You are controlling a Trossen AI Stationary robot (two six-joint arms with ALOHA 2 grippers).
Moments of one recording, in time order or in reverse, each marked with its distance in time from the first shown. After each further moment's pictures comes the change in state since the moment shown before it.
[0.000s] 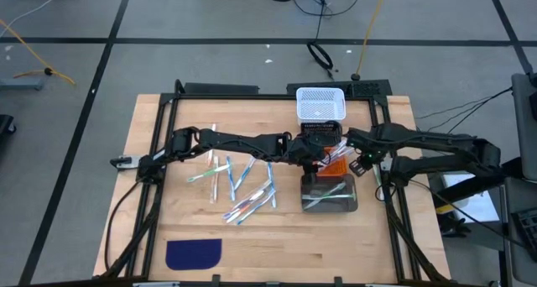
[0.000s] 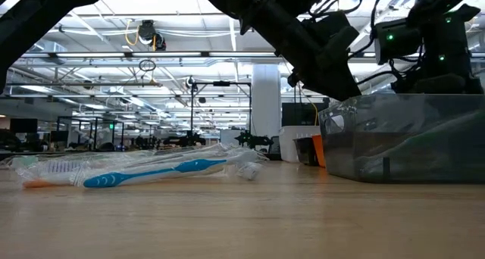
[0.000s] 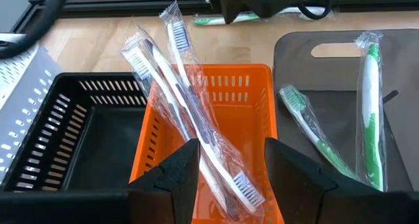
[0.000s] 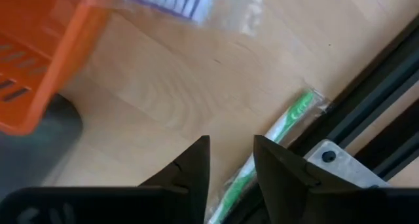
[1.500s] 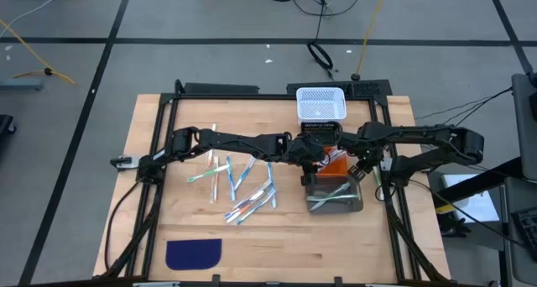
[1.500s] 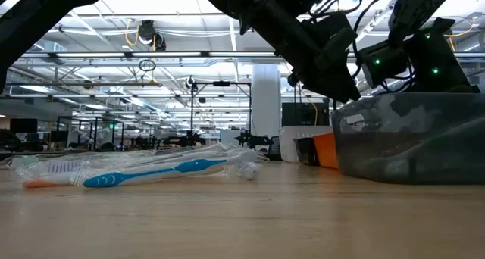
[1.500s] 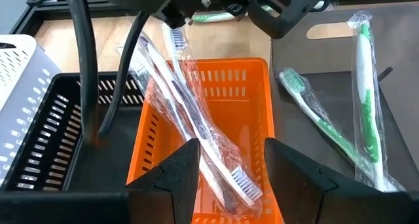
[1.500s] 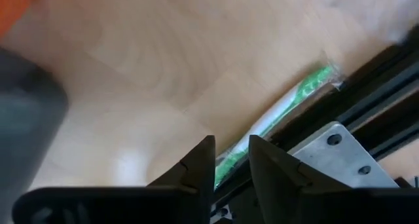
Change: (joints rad) left arm 0.000 0.000 0.000 -0.009 0.000 0.026; right arm -0.001 0.236 0.029 -0.051 -0.028 -0.099
